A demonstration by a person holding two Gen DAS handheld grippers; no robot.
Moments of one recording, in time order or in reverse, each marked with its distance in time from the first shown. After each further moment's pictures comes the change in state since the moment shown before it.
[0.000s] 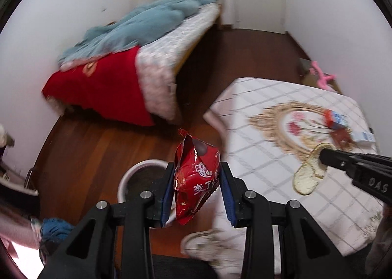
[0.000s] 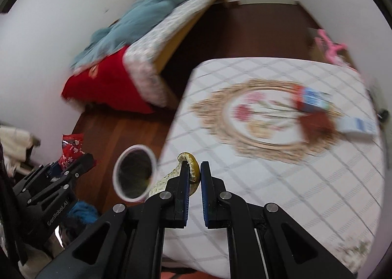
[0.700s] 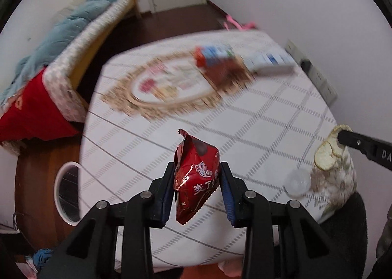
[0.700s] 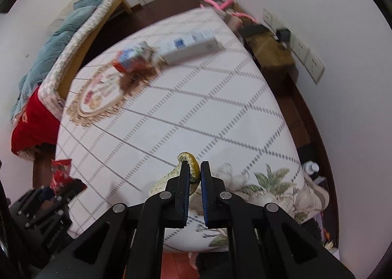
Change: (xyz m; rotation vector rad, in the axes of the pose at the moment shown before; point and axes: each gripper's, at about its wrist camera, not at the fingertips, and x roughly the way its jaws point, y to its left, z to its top) left arm -0.018 -0.262 -0.080 0.325 0.067 -0.254; right arm -0.091 -0.260 -0.158 0.398 -0.033 -0.304
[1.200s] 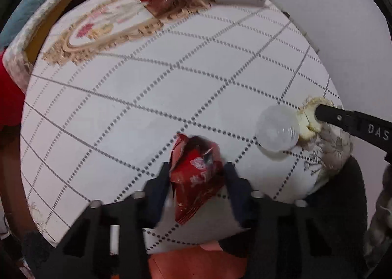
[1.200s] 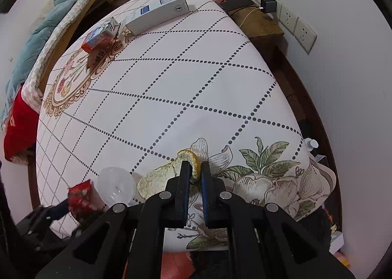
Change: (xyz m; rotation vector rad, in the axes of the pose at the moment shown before) left arm 0.077 -0.066 -0.049 0.070 0.247 -0.164; right arm 0.054 -0.036 -0.029 0.088 0.108 -0.051
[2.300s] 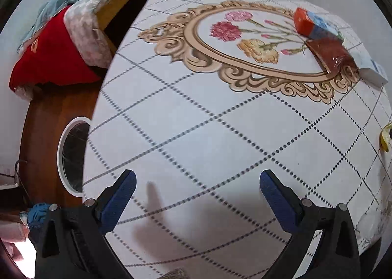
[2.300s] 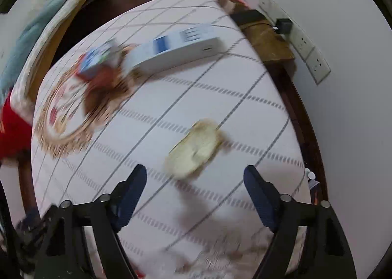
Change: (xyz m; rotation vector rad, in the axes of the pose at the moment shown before) left arm 0.016 0.166 0.050 -0.317 0.014 0.250; right arm 0.029 0.052 0.108 -0.008 0.020 -0.073
